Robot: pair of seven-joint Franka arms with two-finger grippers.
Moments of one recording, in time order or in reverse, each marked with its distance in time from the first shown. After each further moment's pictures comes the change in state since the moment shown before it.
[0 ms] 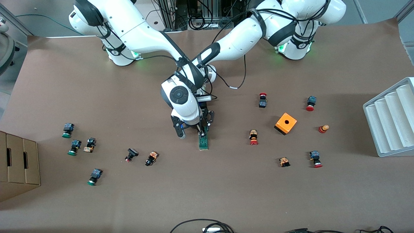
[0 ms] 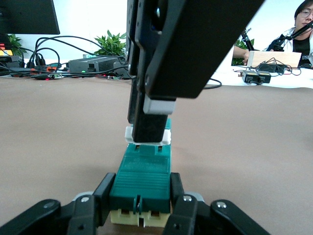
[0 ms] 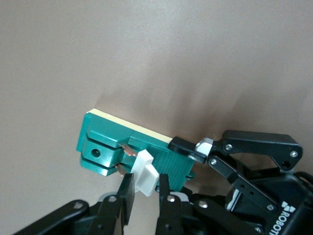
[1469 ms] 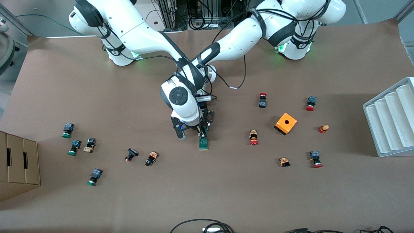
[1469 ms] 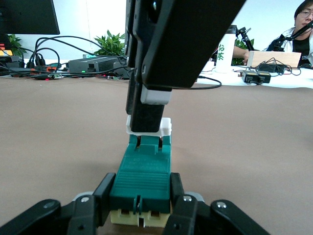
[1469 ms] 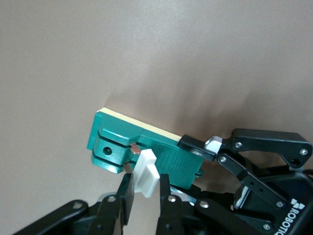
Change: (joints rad) left arm 0.000 0.000 0.000 0.000 0.000 0.000 0.000; right arm -0.004 0.007 0.002 0.015 0.002 0.006 -0.003
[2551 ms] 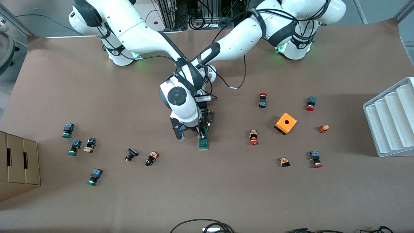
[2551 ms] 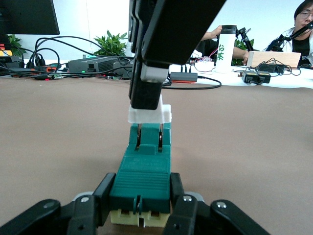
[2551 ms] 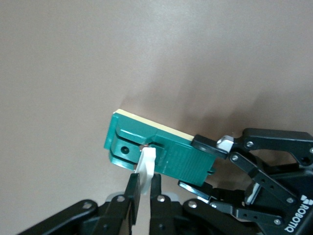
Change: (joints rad) left arm 0.000 0.000 0.000 0.000 0.001 0.000 0.000; right arm -0.014 -0.001 0.000 0.024 0.000 -0.001 0.002
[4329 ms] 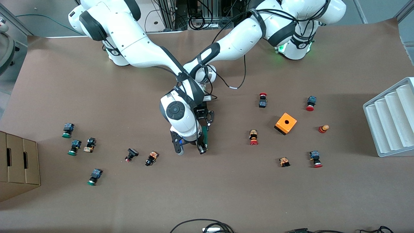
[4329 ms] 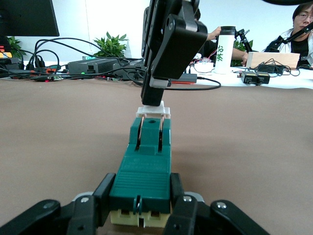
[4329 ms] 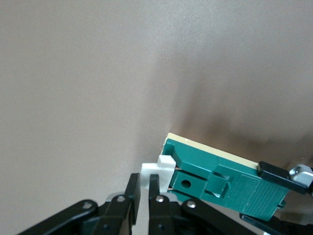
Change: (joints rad) left arm -0.001 0.003 0.000 0.000 0.005 -0.005 0.001; right arm -0.053 0.145 0.000 0.186 0.000 0.011 -0.003
